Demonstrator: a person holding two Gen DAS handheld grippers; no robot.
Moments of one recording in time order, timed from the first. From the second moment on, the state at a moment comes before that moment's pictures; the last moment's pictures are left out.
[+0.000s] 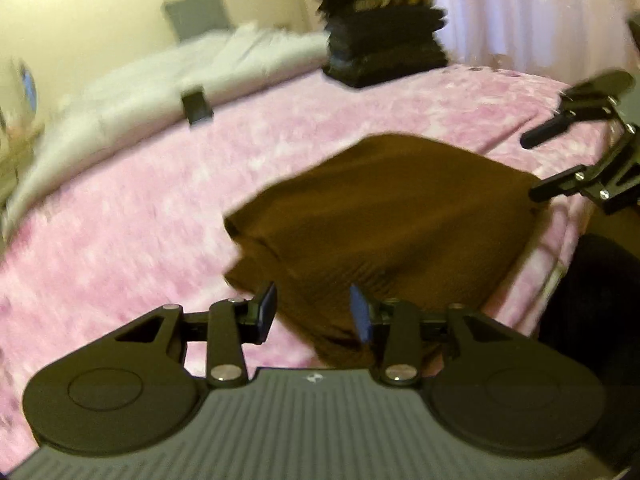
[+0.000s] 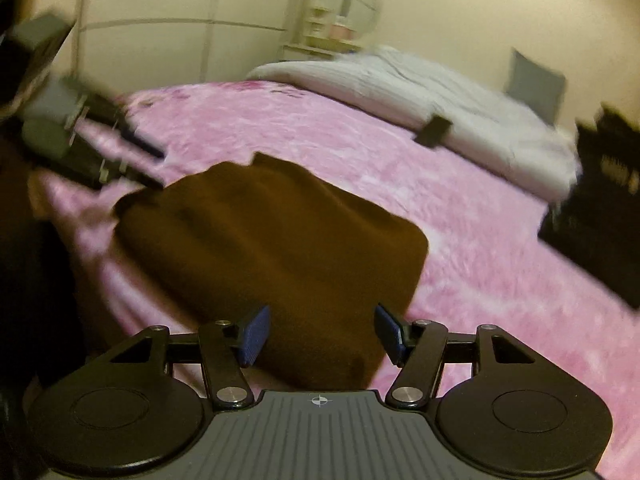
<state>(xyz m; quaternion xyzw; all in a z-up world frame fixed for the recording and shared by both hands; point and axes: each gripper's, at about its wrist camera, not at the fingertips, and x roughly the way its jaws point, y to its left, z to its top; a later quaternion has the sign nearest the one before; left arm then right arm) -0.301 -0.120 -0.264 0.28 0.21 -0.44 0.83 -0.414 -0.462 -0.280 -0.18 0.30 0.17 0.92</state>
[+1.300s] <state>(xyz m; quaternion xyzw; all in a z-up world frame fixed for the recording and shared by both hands) -0.390 -0.184 -0.363 0.64 -0.04 -0.39 0.66 -0.359 -0.437 -0.332 -0.26 0.32 0.23 0.88</state>
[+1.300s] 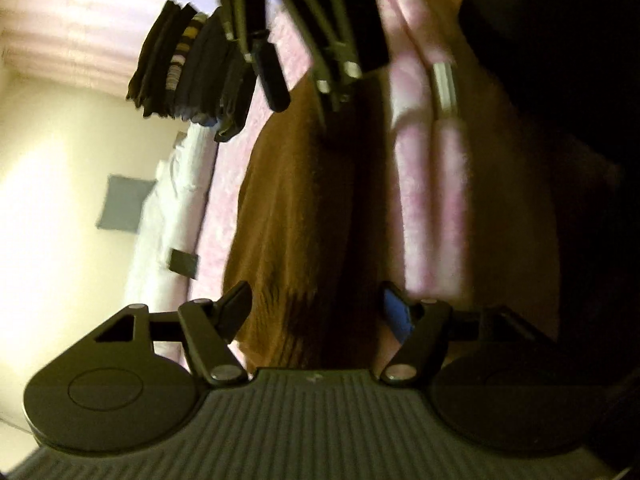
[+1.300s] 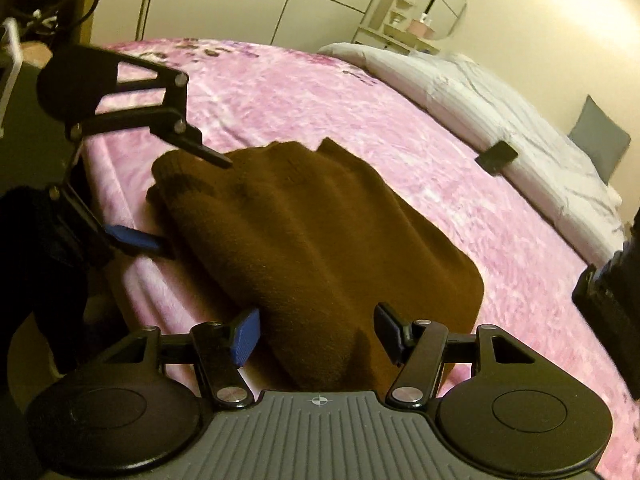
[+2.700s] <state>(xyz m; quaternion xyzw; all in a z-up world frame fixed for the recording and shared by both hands) -0.349 -0.212 -0.348 0.62 0.01 -0.36 0.70 -0.419 -0.410 -0.365 -0.48 0.23 0.15 0.84</state>
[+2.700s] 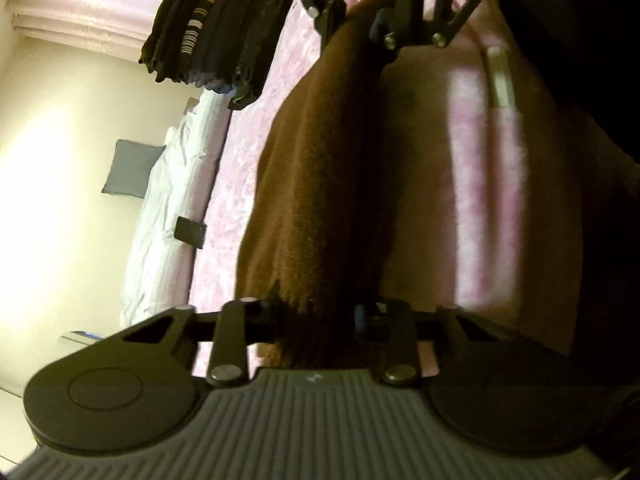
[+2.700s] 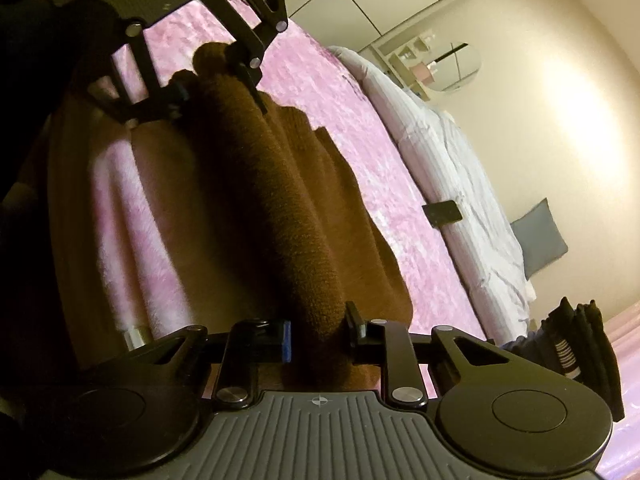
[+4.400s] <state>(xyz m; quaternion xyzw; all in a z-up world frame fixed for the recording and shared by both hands) -0.189 -0.427 0.055 0.49 0.17 -0.59 0.62 -0.305 -0.604 0.052 -0.33 0.40 0.14 0.84</state>
